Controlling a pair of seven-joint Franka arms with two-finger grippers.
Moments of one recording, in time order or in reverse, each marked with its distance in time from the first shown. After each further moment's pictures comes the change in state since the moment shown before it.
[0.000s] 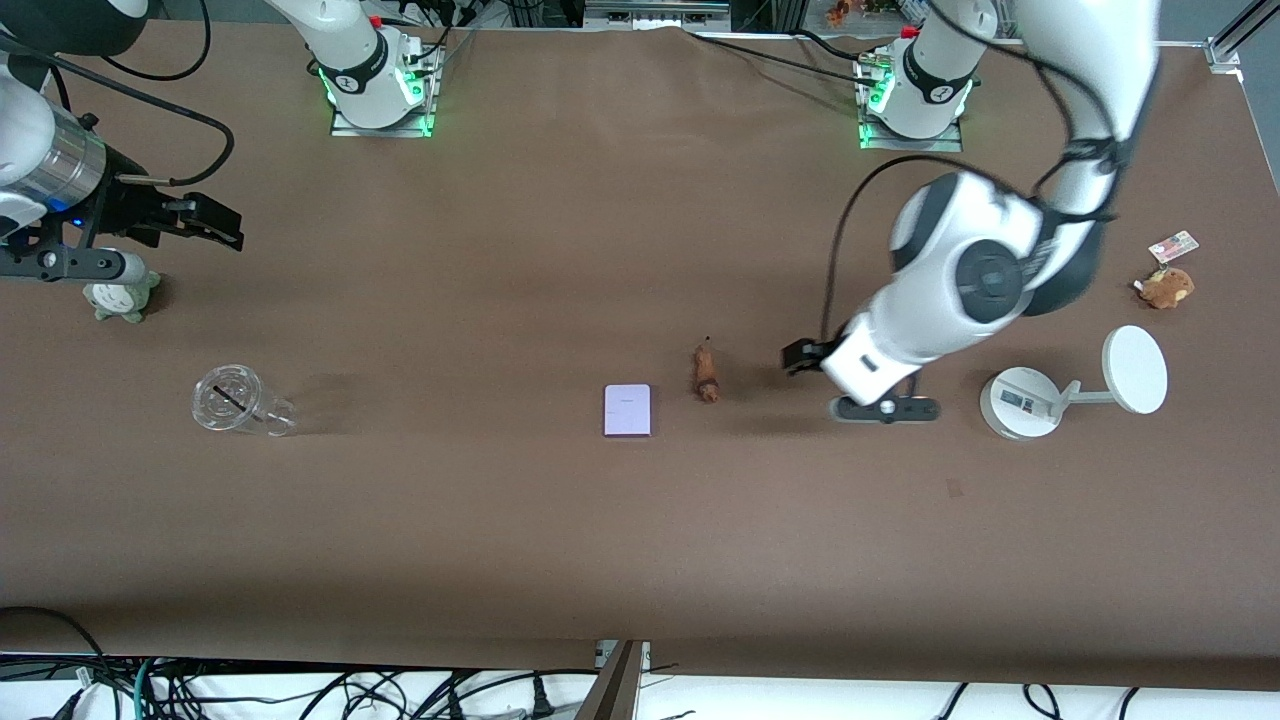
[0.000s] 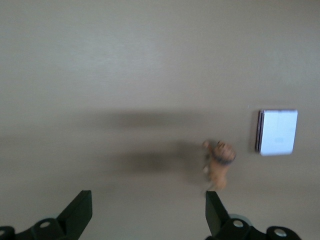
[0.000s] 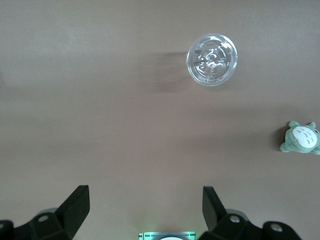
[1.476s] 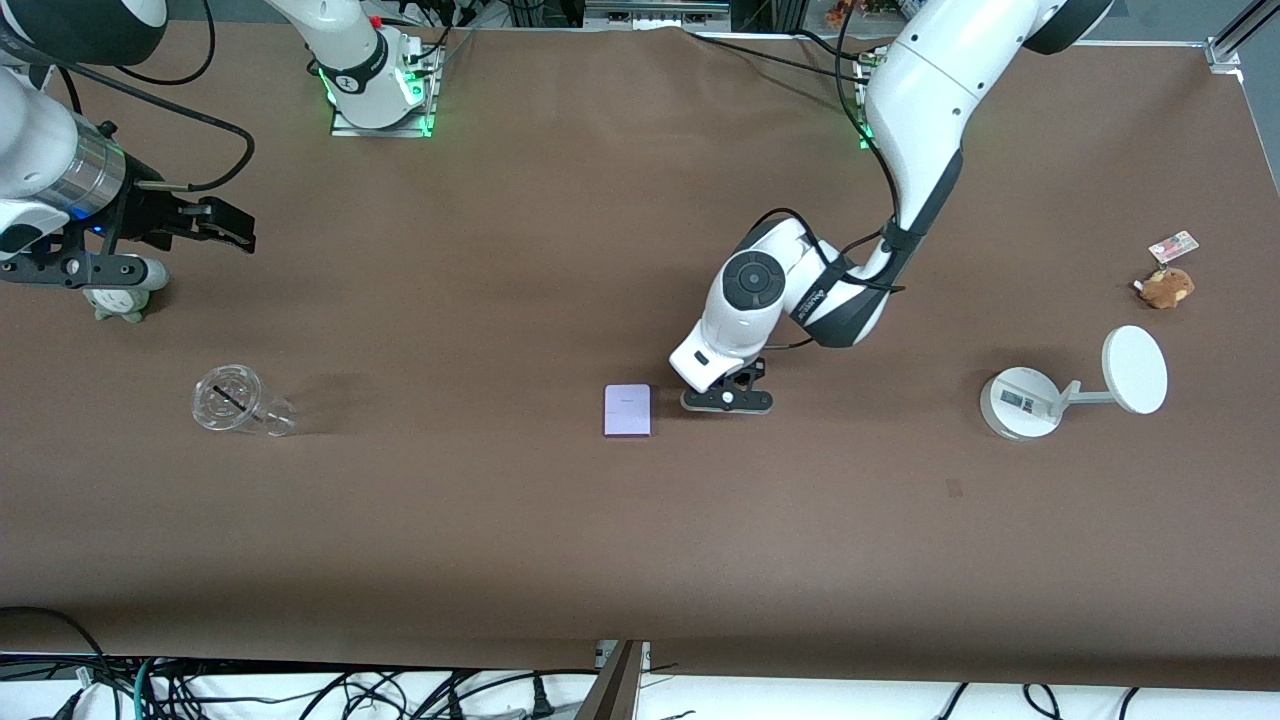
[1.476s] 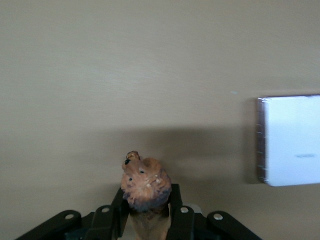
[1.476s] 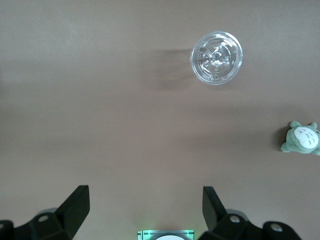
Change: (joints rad) left arm -0.183 0.237 0.007 0.032 0.259 0.203 -0.251; right arm 0.011 0.011 0.002 0.002 -0.006 -0.007 0.000
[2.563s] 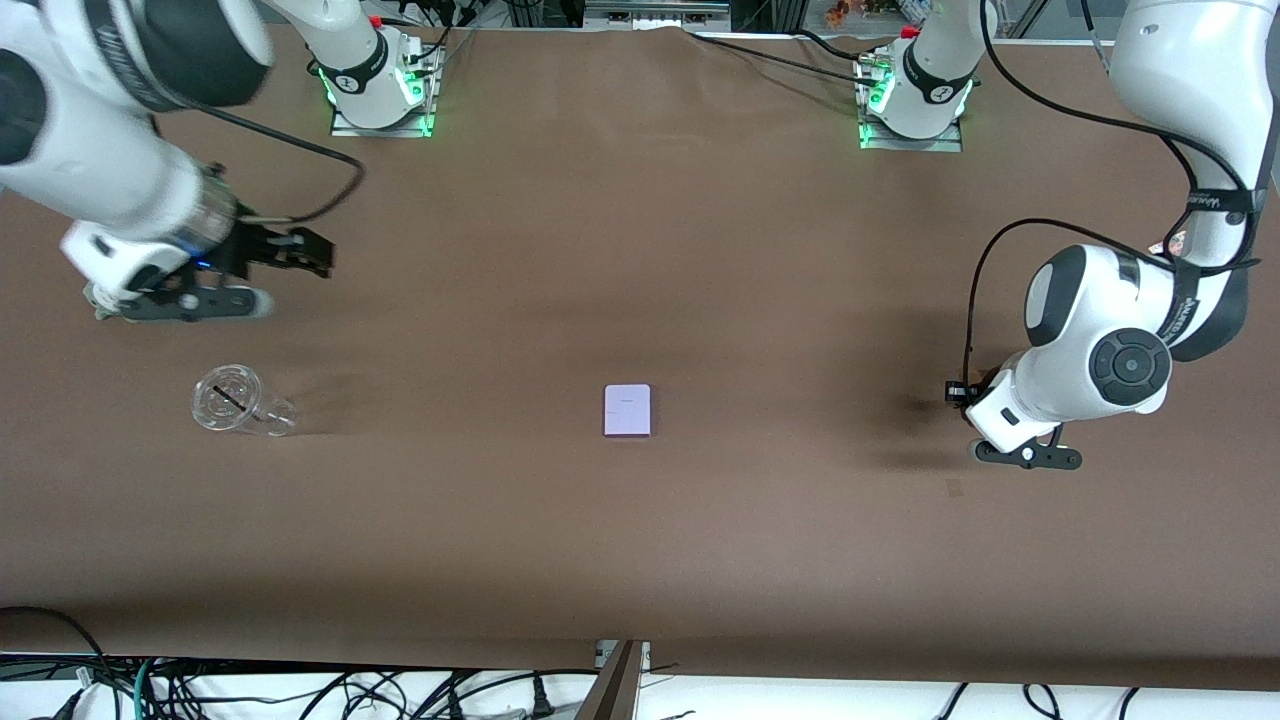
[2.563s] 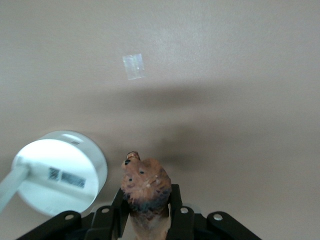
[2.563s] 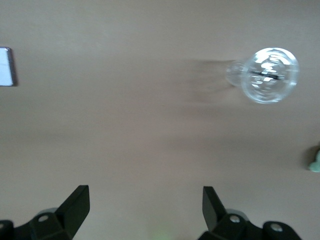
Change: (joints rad) left arm 0.514 -0.185 -0.002 -0.098 -0.027 -0.246 0.606; right arm 0.167 0.130 0.007 0.053 0.001 0.073 0.127
